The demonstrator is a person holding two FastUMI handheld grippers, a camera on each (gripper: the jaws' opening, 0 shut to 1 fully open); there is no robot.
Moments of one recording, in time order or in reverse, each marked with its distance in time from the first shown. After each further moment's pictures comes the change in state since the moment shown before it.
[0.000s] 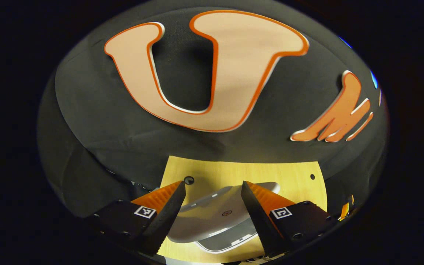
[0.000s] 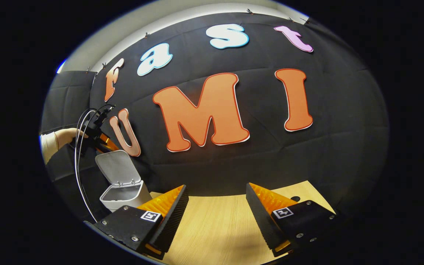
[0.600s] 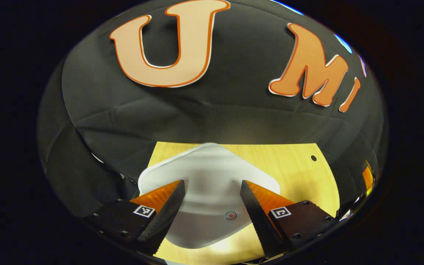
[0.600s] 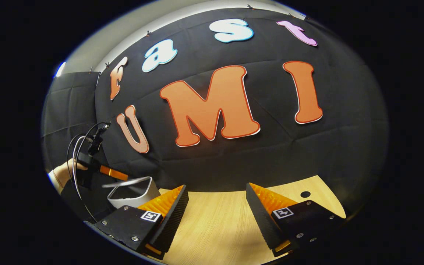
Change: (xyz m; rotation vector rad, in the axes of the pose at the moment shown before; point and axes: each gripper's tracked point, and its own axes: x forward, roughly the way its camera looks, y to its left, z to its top) left arm 0.035 -0.049 -0.139 0.071 -0.051 -0.011; right arm 0.002 0.016 -0.012 0.022 0.045 0.059
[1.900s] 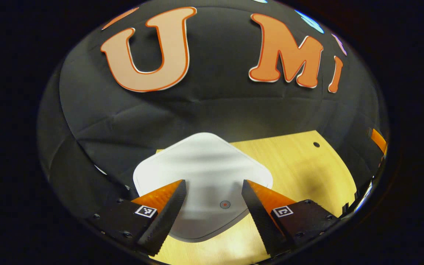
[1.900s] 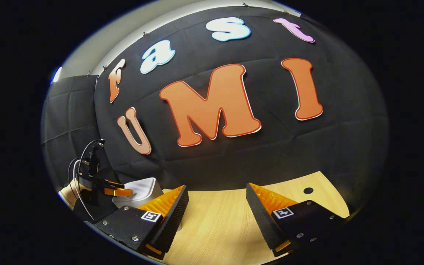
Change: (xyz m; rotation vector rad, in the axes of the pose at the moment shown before) left arm -0.011 -0.018 -0.012 0.118 -0.167 0.006; right arm -0.006 -0.002 0.012 0.026 0.000 -0.014
